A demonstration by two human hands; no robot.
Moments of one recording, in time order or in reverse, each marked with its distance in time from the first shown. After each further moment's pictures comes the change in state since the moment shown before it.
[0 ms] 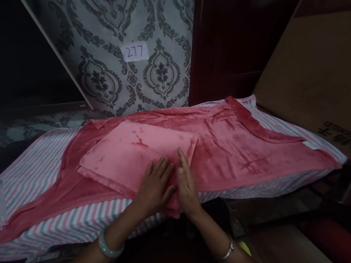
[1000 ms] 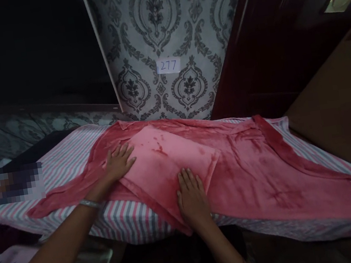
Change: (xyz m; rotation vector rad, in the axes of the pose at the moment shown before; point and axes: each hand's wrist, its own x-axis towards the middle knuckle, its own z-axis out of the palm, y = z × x) left_hand -0.043 -0.201 -0.041 0.160 0.078 -0.630; right_hand 0.002 0.036 0.012 -1.125 -0.525 -0.262
